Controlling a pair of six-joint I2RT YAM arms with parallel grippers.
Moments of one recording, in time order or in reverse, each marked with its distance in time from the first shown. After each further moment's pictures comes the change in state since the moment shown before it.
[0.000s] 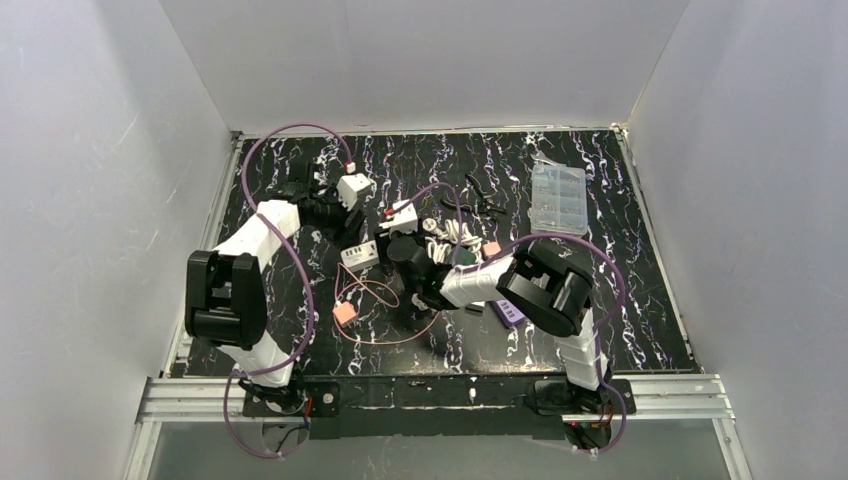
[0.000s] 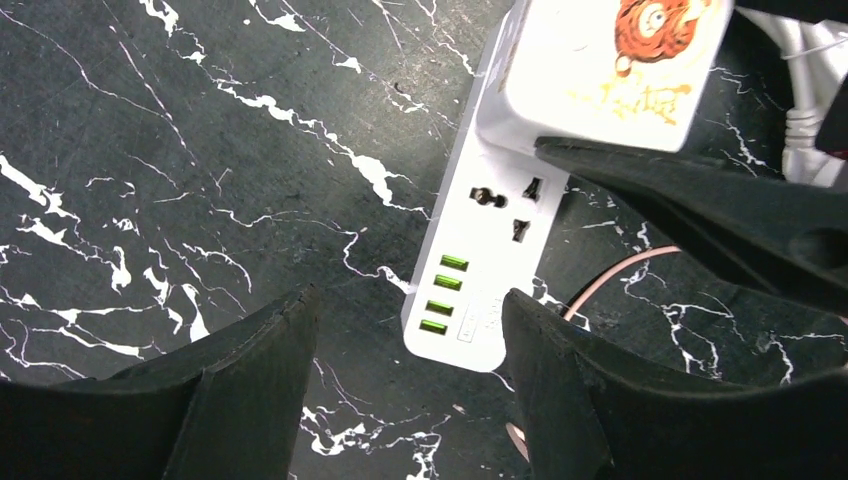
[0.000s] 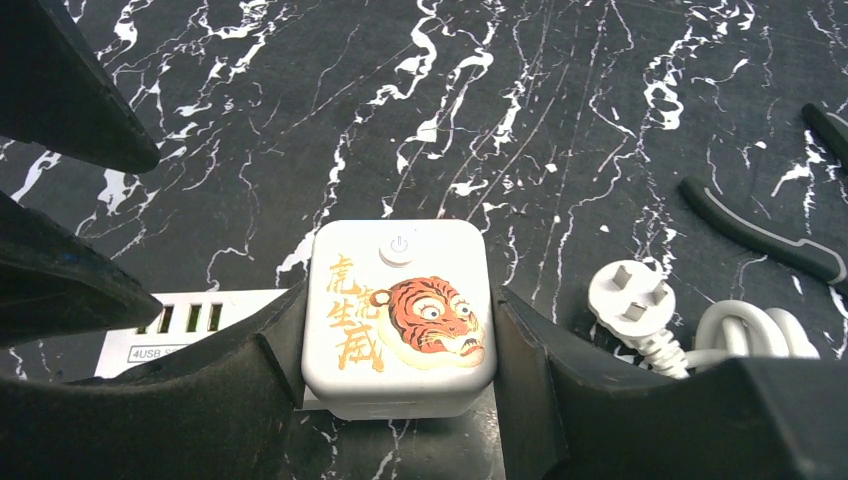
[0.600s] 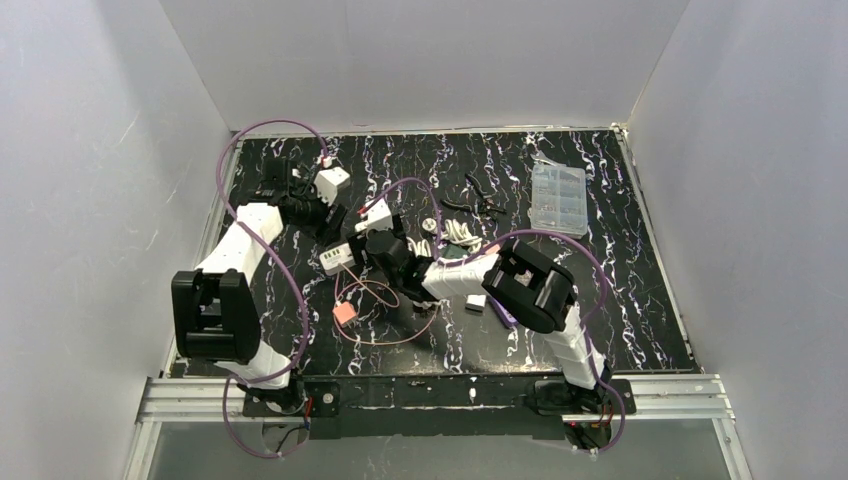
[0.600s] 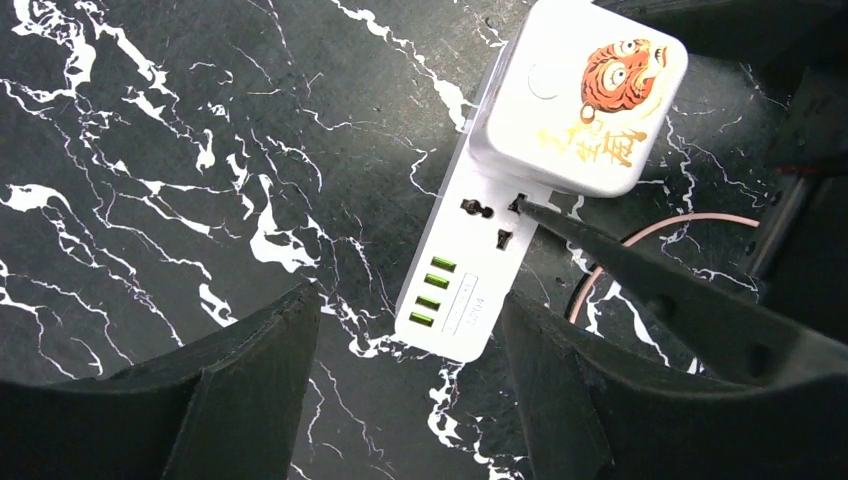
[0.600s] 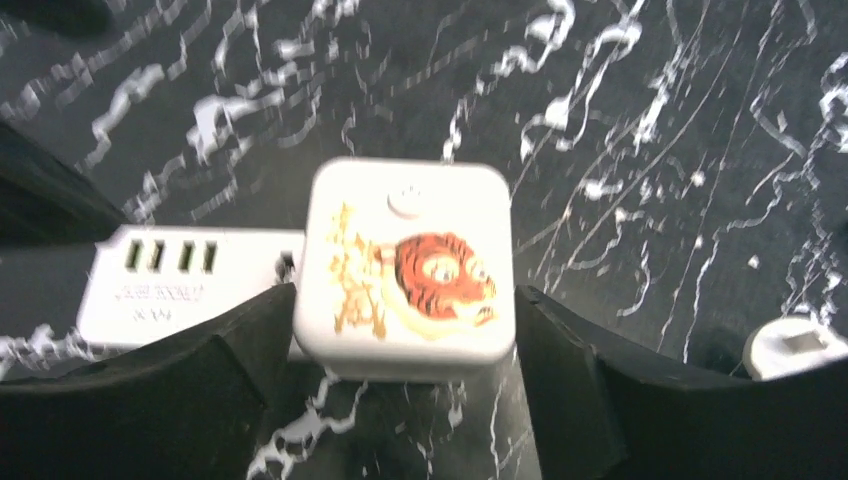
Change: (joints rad) left arm 0.085 -0.096 0.008 -0.082 -0.077 -0.033; right arm 0.015 0.103 0.217 -0.154 -0.137 0.006
